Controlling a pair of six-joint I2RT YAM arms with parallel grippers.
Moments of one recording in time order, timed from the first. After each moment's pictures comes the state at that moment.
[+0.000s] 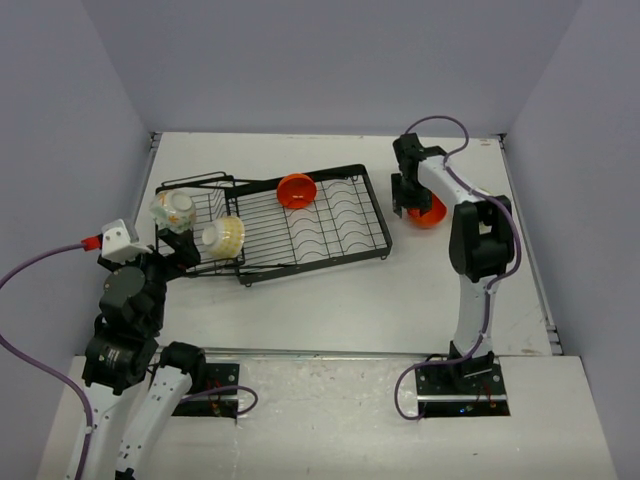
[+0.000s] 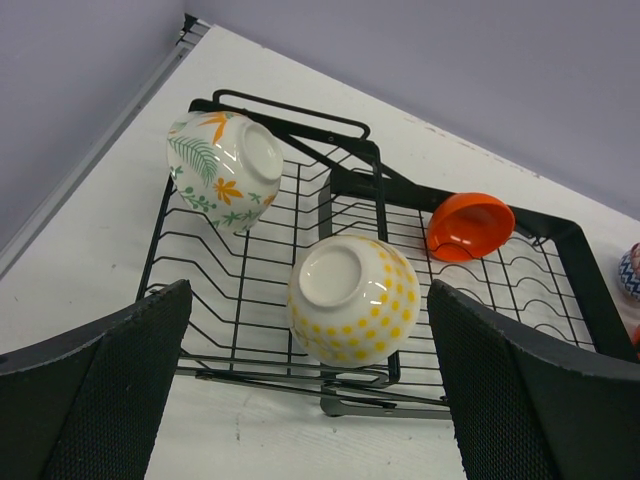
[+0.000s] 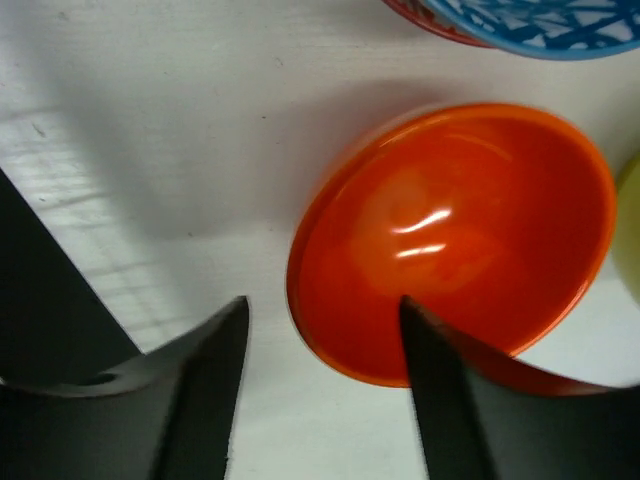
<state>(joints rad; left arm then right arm) -0.24 0.35 0.79 -0.59 -0.42 -0.40 0.24 2.12 1.75 -0.92 0.23 0.21</state>
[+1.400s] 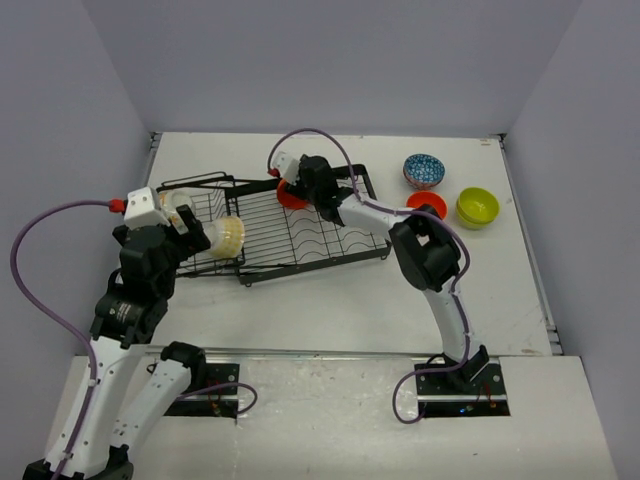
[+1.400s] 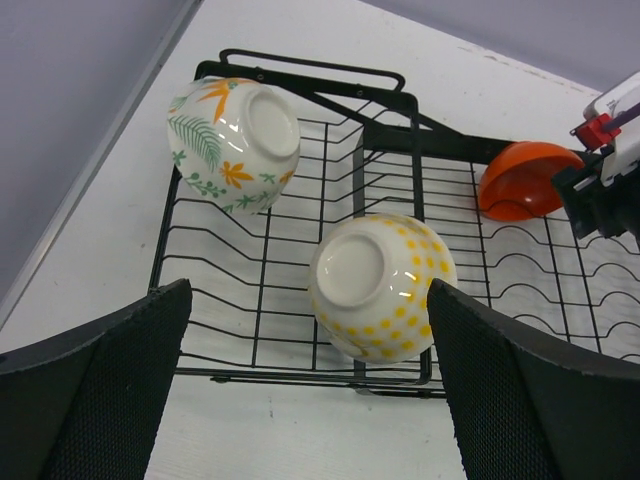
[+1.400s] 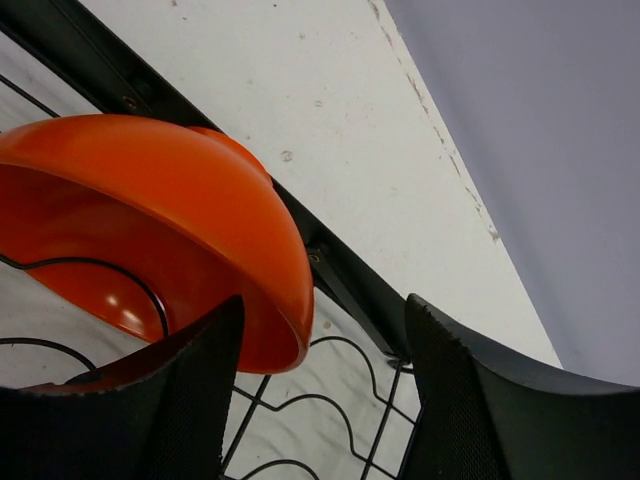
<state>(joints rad) -0.26 0.63 0.91 -0.64 -0.44 -0.35 0.69 2.25 1.70 0.08 0.29 -0.63</state>
